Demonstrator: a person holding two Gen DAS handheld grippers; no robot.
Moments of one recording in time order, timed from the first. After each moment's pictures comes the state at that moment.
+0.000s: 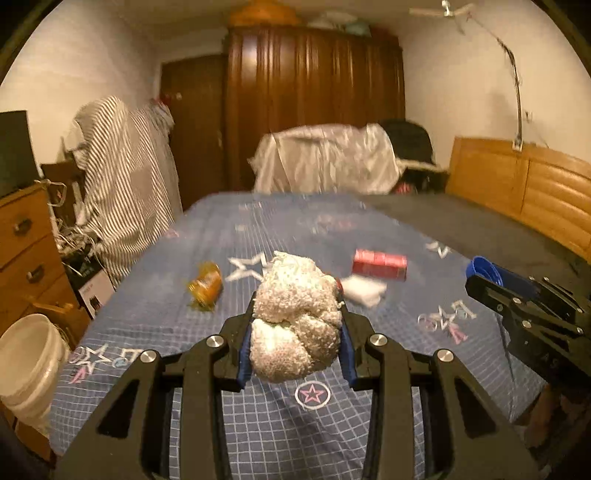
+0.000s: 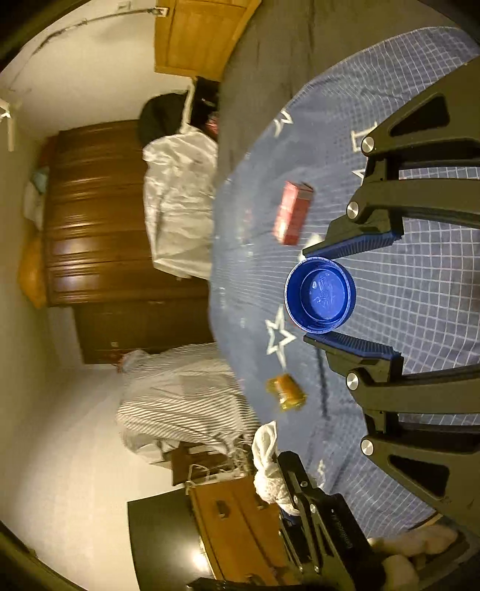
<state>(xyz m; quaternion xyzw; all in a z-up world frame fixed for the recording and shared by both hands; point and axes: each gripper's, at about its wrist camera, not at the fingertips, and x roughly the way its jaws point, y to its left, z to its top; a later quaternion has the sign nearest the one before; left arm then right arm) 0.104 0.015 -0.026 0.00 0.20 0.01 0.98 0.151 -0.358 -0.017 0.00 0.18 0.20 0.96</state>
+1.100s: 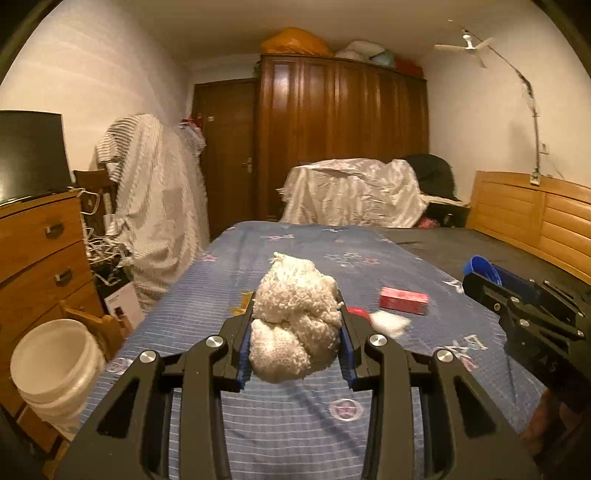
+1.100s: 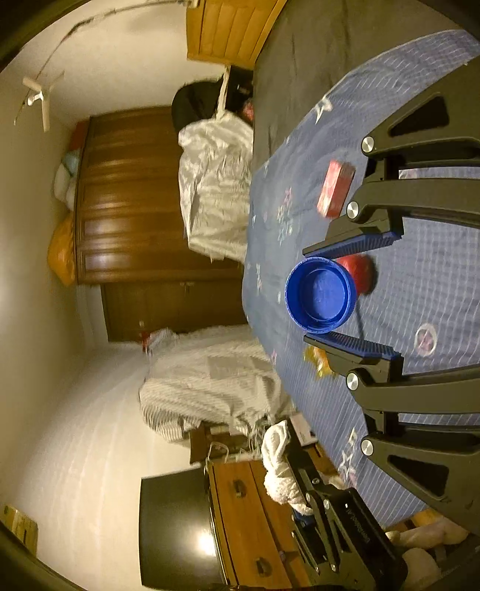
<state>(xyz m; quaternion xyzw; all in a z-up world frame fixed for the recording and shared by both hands) 0.067 0.054 0.006 -0.01 0.15 0.06 0.99 0.128 -0.317 0.044 -0.01 0.14 0.25 0.96</state>
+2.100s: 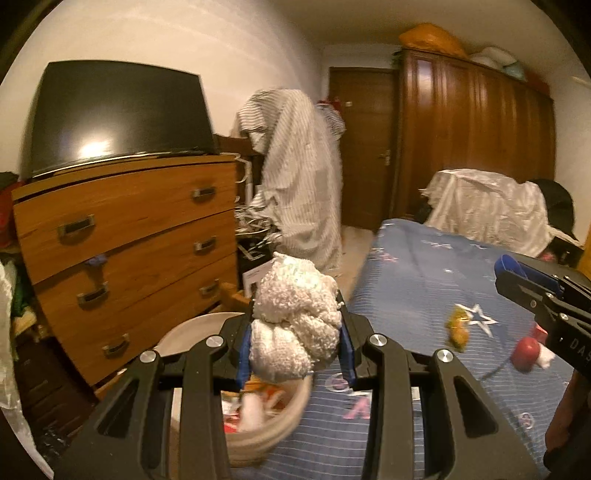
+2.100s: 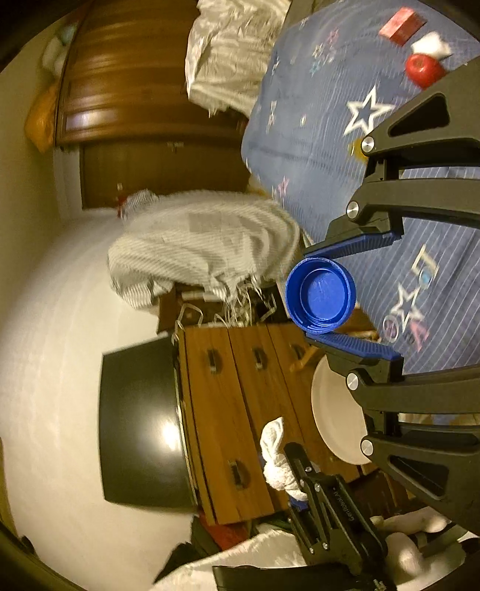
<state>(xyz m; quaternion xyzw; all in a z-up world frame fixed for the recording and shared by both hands) 0.002 0.326 0.039 -0.08 0.18 0.29 0.94 0.150 0.072 0.112 -0.07 0.18 0.48 0.86</state>
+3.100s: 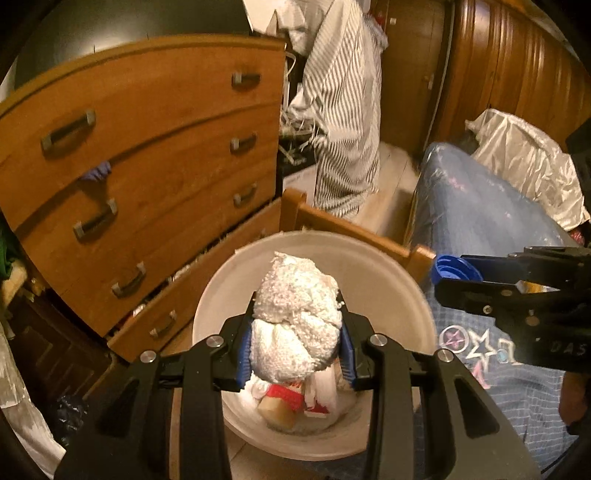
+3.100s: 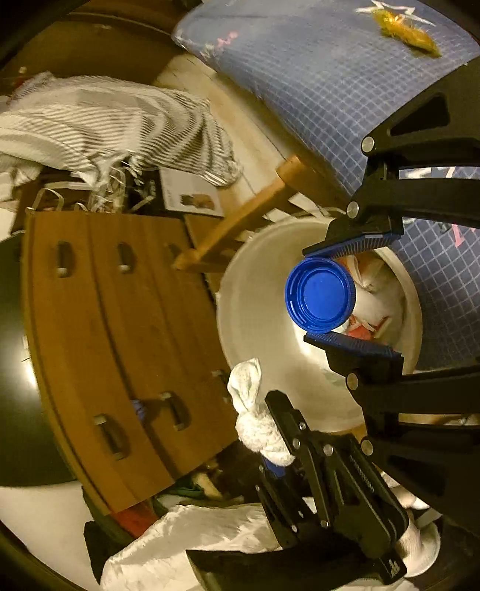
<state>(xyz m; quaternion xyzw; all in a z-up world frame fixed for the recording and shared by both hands) 0.029 0.479 -0.045 -0.16 0.36 0.30 0.87 0.169 0.358 0.006 -0.21 0.41 0.57 0.68</state>
